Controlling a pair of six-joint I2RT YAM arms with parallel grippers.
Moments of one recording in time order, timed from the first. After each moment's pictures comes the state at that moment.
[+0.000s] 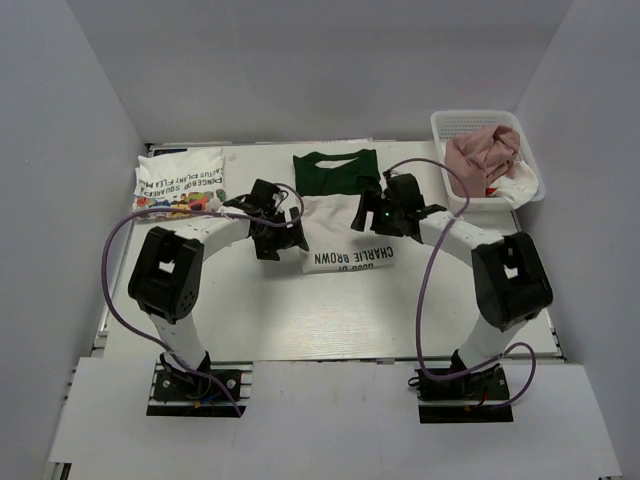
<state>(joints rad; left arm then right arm) -0.41 1.80 1.18 -0.49 0.21 -0.60 0.43 1.74 1.09 -0.13 -0.16 0.45</state>
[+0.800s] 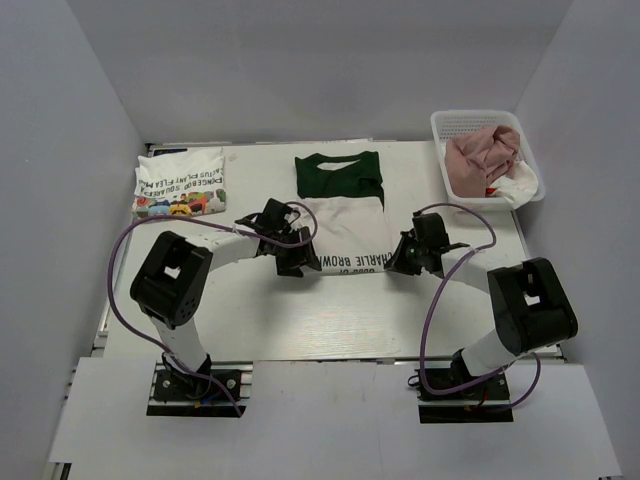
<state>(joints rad) -0.52 1.78 1.01 -0.29 0.35 -0.67 0.32 1.53 0.67 -0.06 -0.19 0.60</state>
